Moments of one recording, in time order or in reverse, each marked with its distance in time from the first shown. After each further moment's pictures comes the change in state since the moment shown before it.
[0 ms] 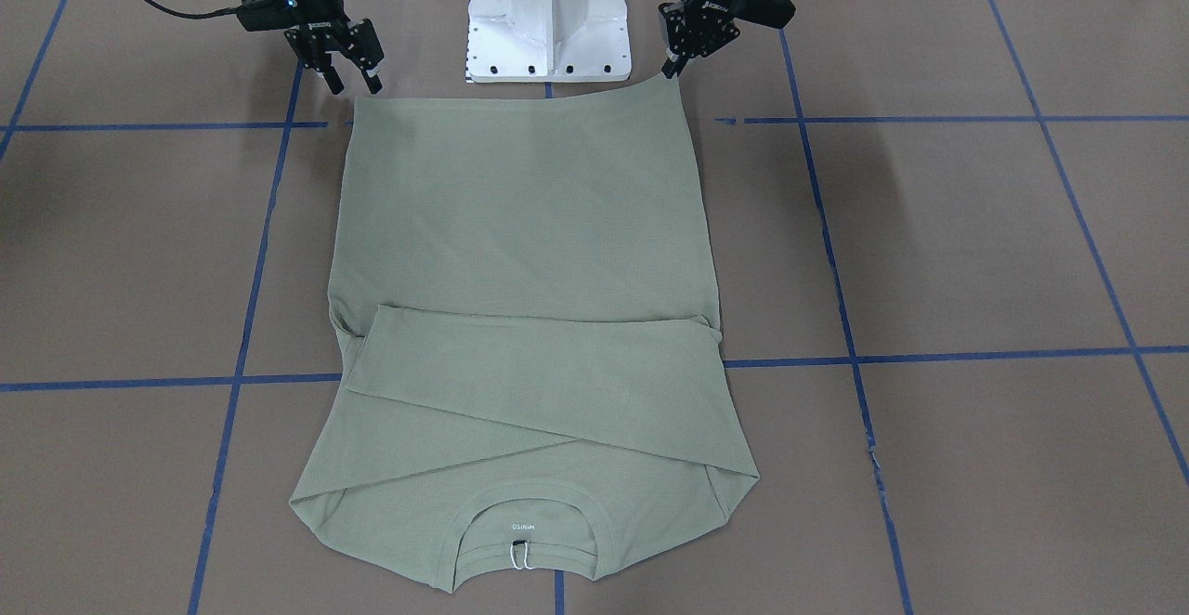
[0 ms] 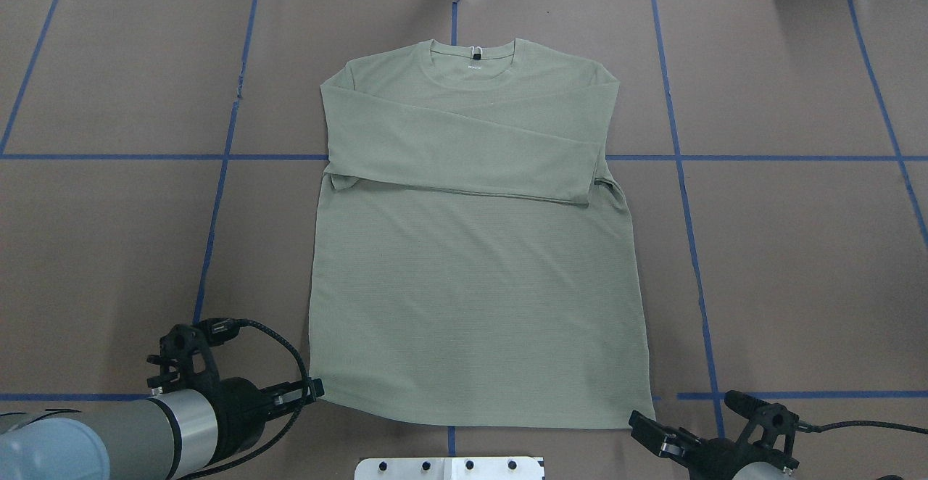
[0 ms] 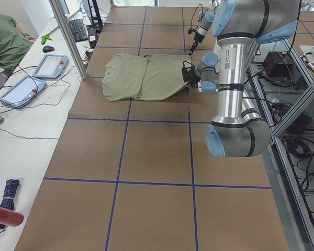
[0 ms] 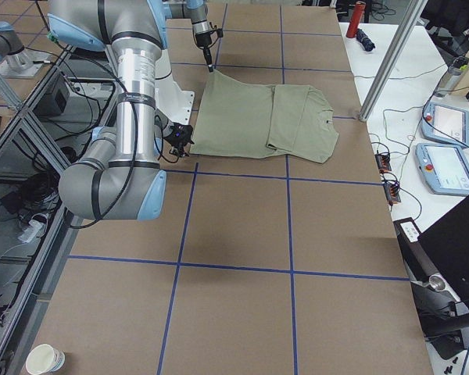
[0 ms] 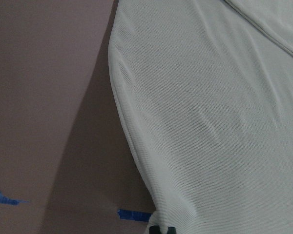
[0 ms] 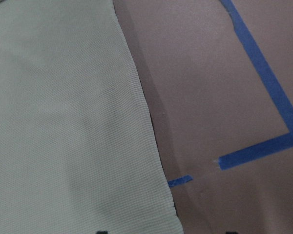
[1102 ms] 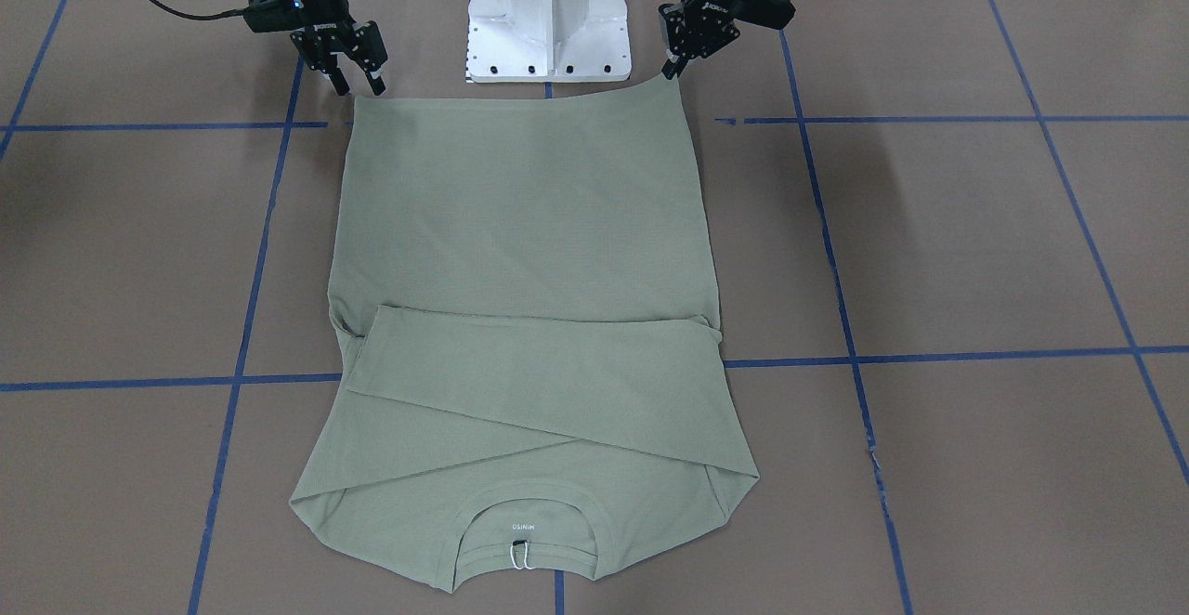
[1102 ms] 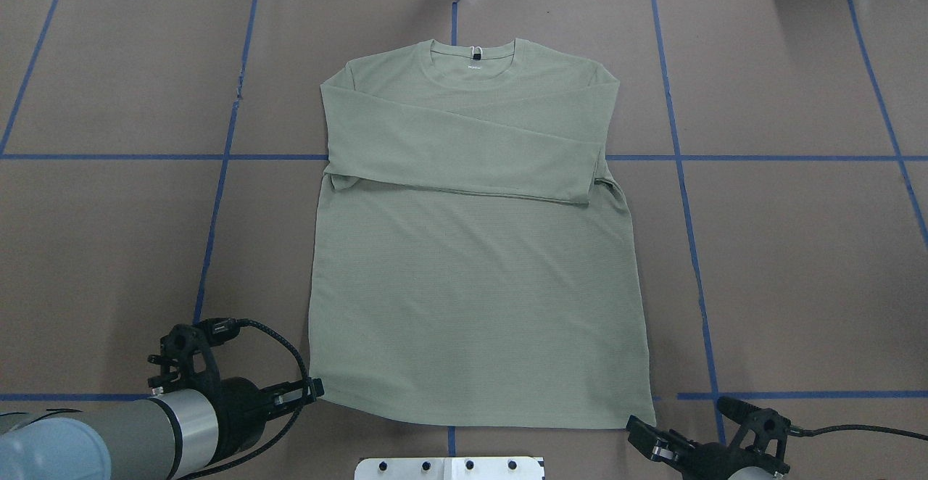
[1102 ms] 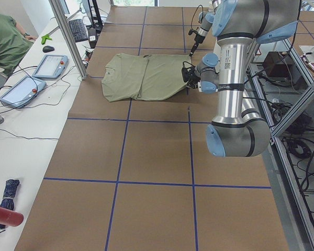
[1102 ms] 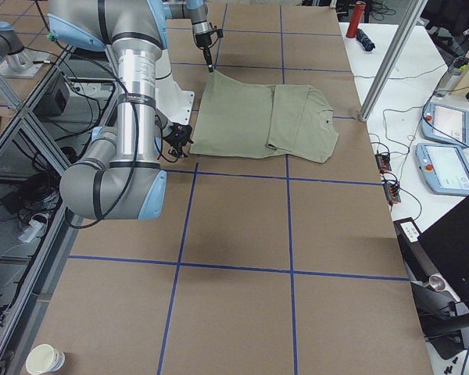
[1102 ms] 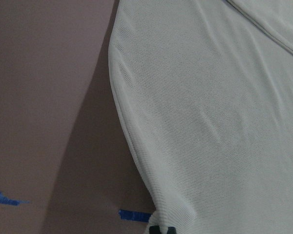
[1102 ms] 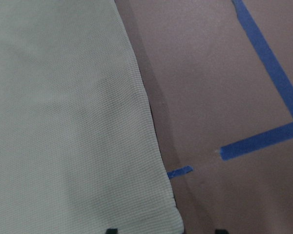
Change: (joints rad) left arm 0.000 0.000 0.002 0.000 0.000 0.000; right arm -0.009 0.023 -0.022 -0.007 -0.004 0.000
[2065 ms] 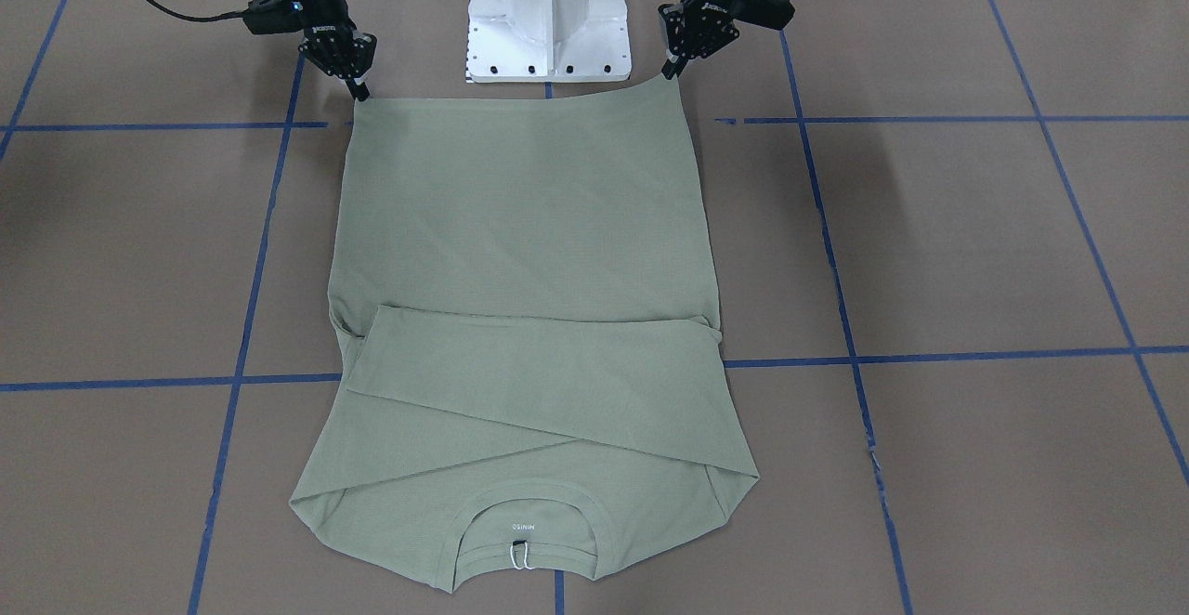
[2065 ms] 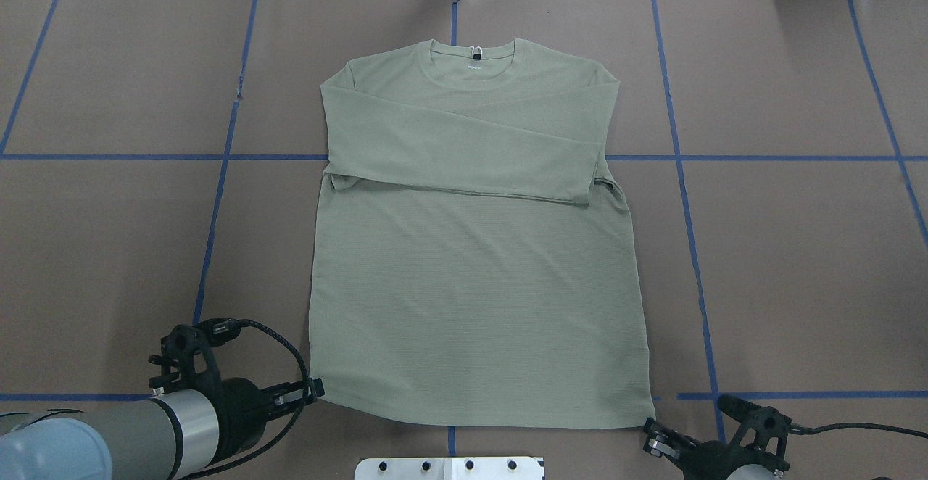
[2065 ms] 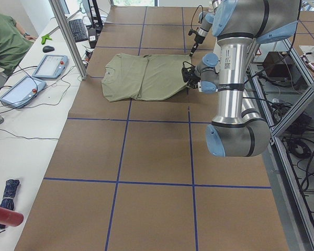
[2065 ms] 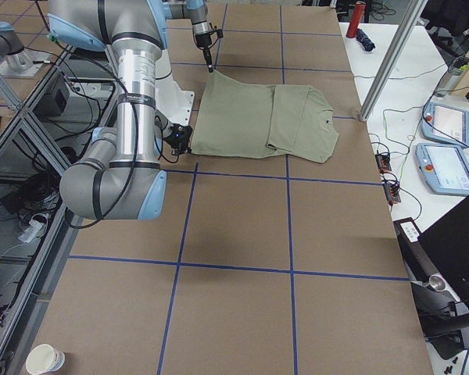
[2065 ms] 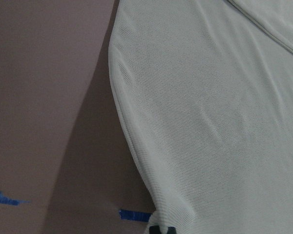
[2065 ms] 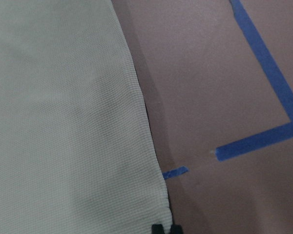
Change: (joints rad) left arm 0.001 -0.001 0.001 0.000 0.000 0.000; right arm 0.011 -0.002 -0.002 -0.002 0.004 -0.005
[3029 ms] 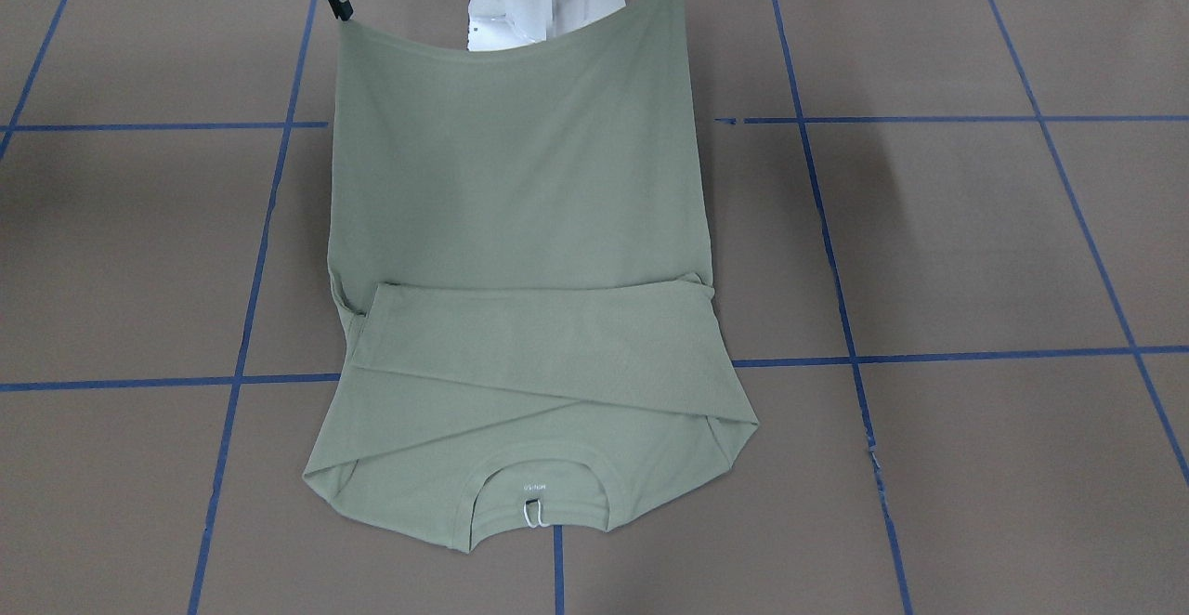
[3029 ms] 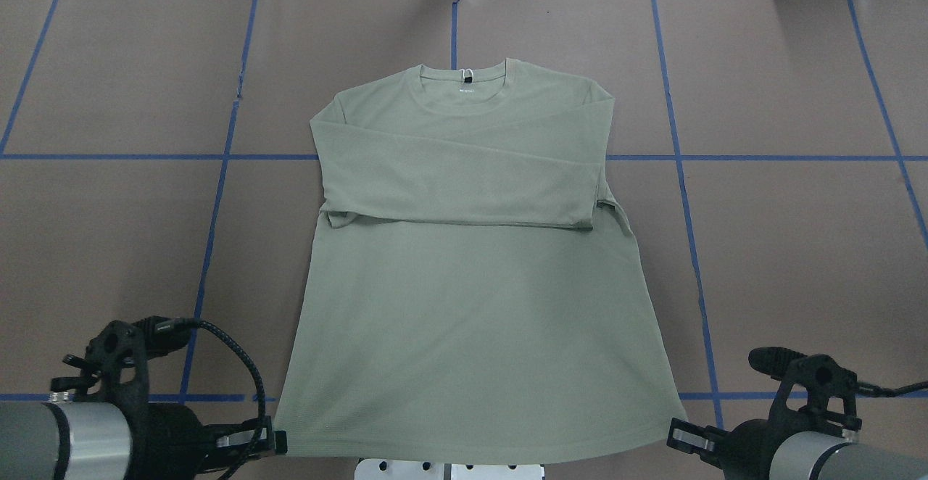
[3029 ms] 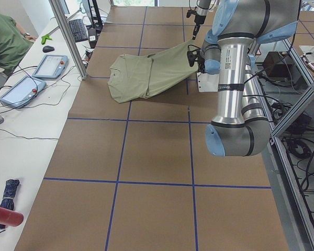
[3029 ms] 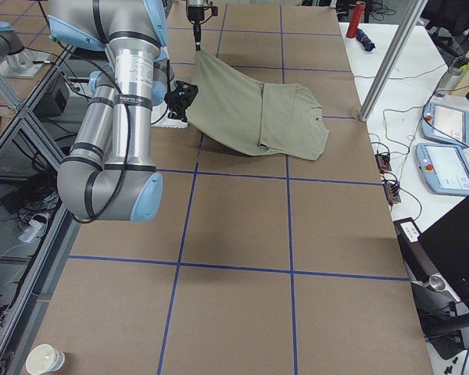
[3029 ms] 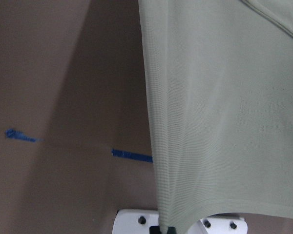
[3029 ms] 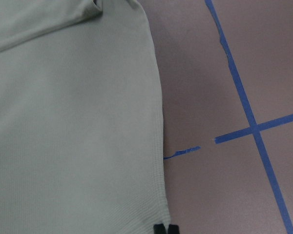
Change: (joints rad) left arm -0.071 -0.045 -0.368 0.427 -0.319 0.046; right arm 0.194 0.114 0.527 -0.699 0.417 -0.144
